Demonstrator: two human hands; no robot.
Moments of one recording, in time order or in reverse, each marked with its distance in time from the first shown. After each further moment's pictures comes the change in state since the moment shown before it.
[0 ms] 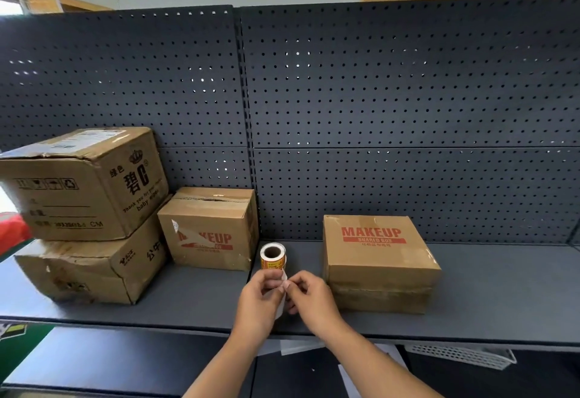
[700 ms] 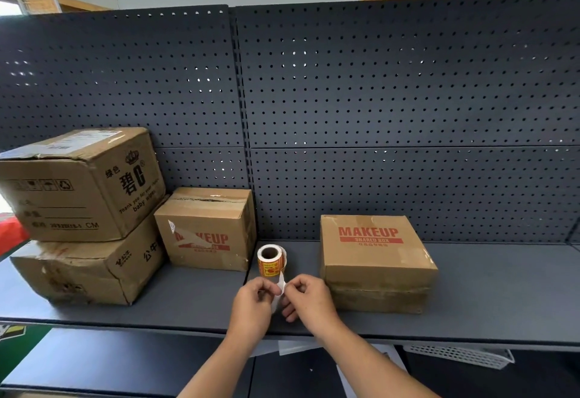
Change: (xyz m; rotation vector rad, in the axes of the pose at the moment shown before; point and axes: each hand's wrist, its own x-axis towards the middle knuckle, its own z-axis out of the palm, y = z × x) left_hand 0.003 -0.008 -0.004 0.269 0.030 -0.026; right_hand -0.001 -0.007 -0.001 0.040 0.007 0.142
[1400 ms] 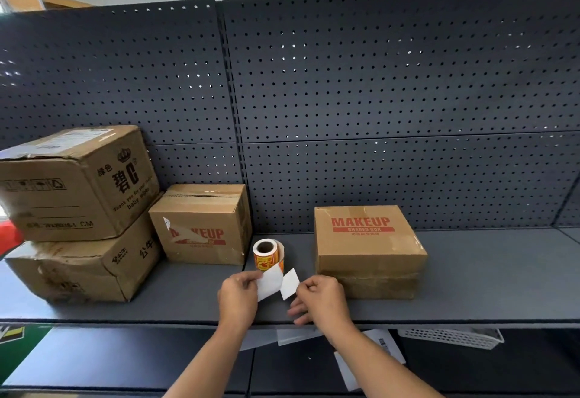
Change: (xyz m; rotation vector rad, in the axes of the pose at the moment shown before) left_hand 0.011 -0.008 -0.005 0.073 0.159 -0.090; right_hand -0.027 0.005 -0.021 0.064 0.081 0.117
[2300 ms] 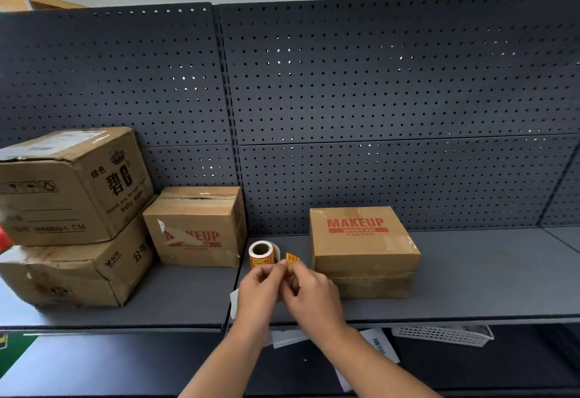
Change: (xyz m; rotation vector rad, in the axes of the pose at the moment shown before) left_hand -0.048 0.059 0.005 -0.636 -0.231 -0.148; right_hand -0.017 -0.011 0.004 -0.637 0.262 -0.767
